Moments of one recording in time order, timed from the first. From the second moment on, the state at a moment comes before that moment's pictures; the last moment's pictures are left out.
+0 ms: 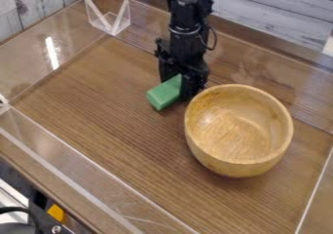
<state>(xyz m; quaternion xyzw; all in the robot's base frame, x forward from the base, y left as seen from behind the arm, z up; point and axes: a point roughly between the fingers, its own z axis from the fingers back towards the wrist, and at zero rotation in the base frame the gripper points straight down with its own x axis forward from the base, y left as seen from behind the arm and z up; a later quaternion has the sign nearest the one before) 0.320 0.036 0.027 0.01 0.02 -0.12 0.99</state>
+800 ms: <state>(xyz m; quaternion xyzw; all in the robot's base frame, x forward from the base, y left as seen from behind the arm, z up) 0.309 0.055 0.043 0.00 0.02 -0.04 1.00</state>
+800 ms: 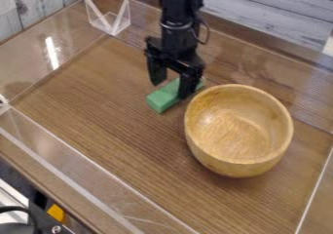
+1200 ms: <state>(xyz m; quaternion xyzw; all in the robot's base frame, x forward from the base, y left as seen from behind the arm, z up) 0.310 0.073 0.049 -0.01 0.01 -0.08 1.00</state>
